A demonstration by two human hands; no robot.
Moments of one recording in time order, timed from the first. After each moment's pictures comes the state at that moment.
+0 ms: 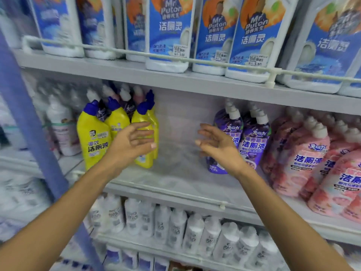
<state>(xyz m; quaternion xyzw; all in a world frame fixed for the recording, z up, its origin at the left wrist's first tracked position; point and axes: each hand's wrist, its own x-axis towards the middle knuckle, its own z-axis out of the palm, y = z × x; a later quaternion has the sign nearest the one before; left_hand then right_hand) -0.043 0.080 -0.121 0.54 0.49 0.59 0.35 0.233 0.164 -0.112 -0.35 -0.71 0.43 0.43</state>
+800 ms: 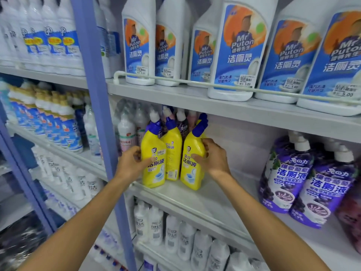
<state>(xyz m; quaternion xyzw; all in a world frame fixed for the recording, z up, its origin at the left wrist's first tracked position) -0.161 0.053 -0.147 0.40 0.72 0.56 0.12 0.055 0.219 -0.135 -0.39 -0.81 0.24 0.37</state>
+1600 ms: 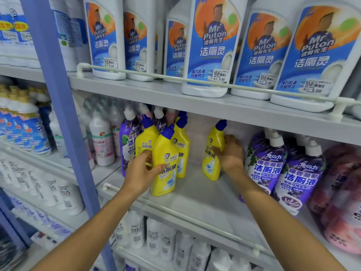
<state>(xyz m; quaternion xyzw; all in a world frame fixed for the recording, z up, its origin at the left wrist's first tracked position) -0.087 0.095 -0.159 0.51 0.70 0.50 0.07 0.143 0.286 -0.128 -0.56 -0.75 0.13 0.34</state>
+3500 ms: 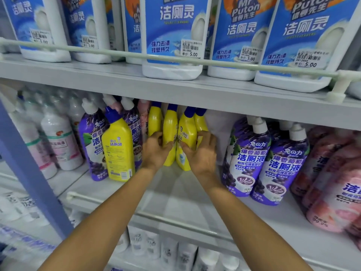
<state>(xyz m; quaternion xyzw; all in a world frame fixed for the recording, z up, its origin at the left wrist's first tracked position) -0.038 0.236 -0.170 0.49 0.68 0.53 0.13 0.112 0.282 -0.189 -0.51 -0.68 0.11 0.51</state>
